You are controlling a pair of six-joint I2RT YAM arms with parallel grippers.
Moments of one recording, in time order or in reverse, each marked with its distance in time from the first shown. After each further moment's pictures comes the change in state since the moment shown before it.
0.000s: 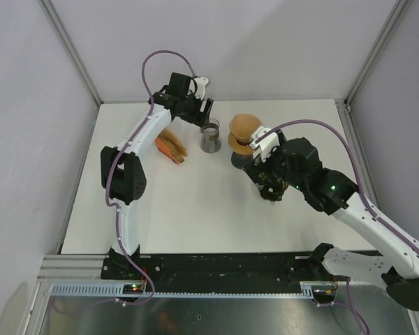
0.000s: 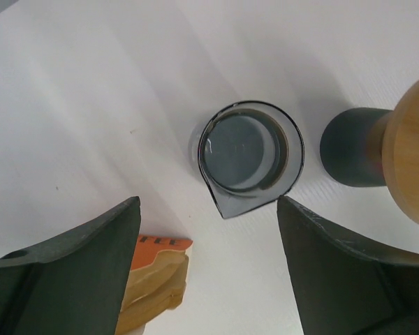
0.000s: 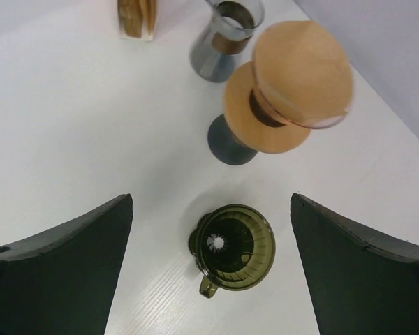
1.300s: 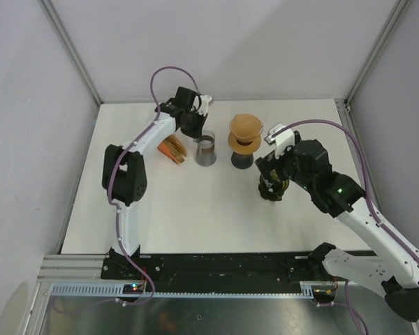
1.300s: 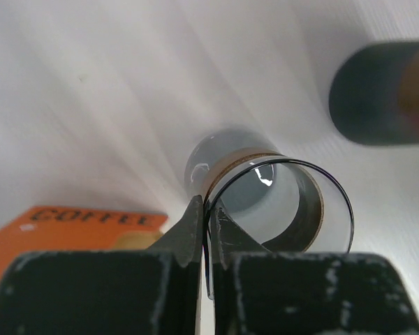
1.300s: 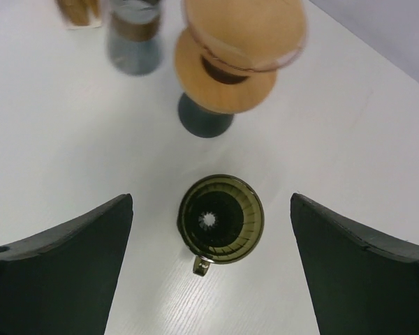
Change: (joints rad) left arm -0.032 0.044 -0.106 0.027 -0.030 -0.005; right arm -0.120 -0.092 -0.088 0.002 0.004 0.080
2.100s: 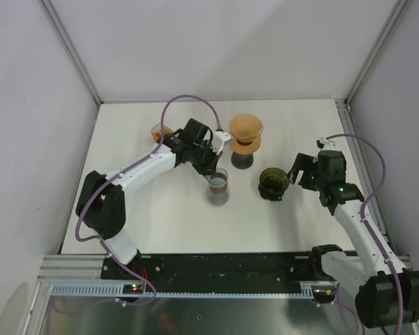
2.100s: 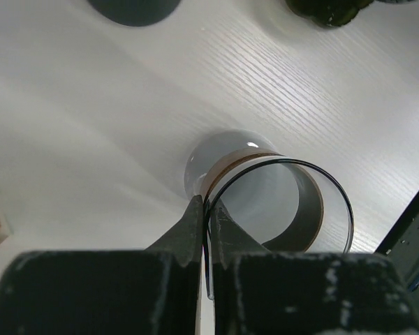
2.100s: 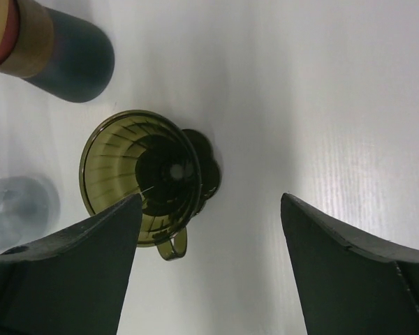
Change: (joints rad) left arm -0.206 -0.442 -0.542 0.054 0.174 0.087; right arm -0.554 -0.008 -0.349 0.094 -0.109 0.541
